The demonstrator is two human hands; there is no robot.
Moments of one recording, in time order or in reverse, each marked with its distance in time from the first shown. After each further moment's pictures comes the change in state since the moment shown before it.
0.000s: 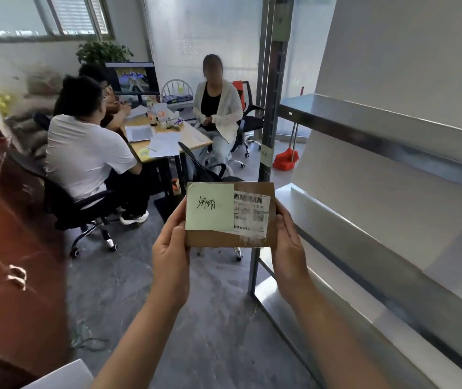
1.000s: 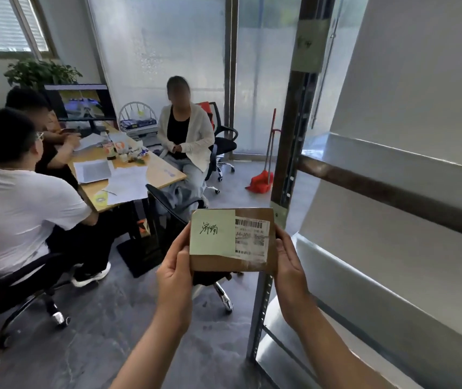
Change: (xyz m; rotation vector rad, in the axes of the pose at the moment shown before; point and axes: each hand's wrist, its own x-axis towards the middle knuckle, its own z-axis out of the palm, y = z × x) left_hand 0.294 -0.069 0.027 0.007 -0.142 -0.129; right_hand 0.253 0.052 0.072 -0.063 0.171 0.025
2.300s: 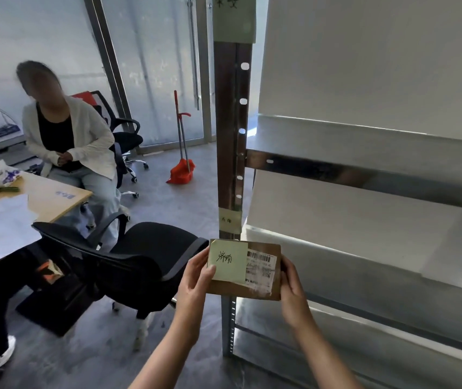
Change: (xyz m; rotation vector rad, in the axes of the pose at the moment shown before) left_hand 0.108 -0.113 0.045 0.171 -0.569 -0.248; right_hand 0.039 0.098 -0.050 -0.121 0.472 0.099
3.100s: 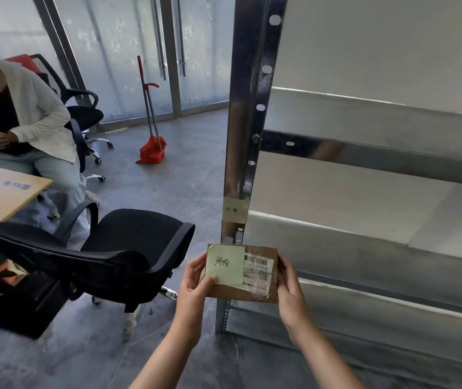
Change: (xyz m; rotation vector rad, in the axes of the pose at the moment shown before) left_hand 0.043 -0.055 -0.044 -0.066 -0.116 -0.216; right_hand -0.002 0.035 0.041 -0.046 0.183 0.111
